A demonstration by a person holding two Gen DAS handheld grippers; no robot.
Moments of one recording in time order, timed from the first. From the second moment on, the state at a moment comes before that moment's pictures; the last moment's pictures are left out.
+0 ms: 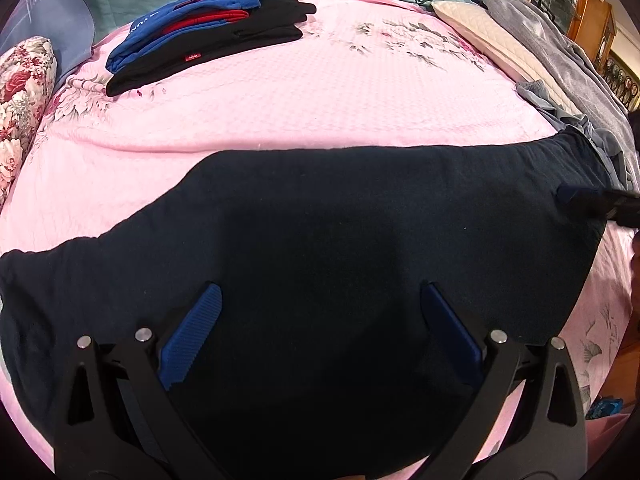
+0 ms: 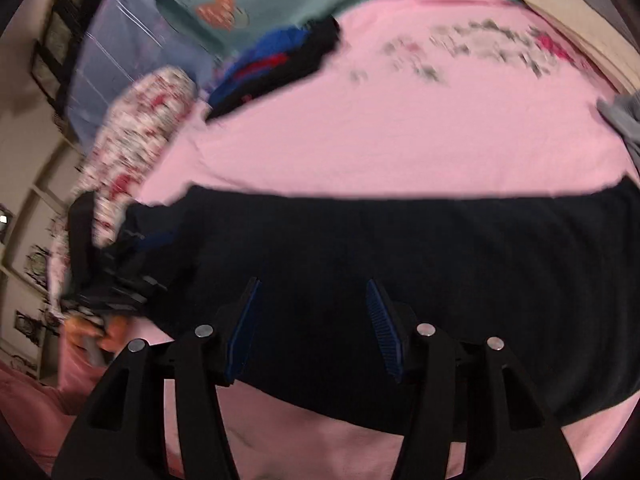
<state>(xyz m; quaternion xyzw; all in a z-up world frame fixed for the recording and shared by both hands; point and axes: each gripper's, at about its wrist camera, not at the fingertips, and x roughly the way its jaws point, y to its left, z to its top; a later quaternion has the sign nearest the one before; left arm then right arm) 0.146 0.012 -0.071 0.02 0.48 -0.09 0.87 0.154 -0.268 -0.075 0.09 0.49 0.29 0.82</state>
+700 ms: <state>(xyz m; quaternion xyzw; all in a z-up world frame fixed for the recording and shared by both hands) 0.148 0.012 -0.070 0.02 0.48 -0.09 0.87 0.216 -0.305 -0.083 0.19 0.48 0.24 0.82</state>
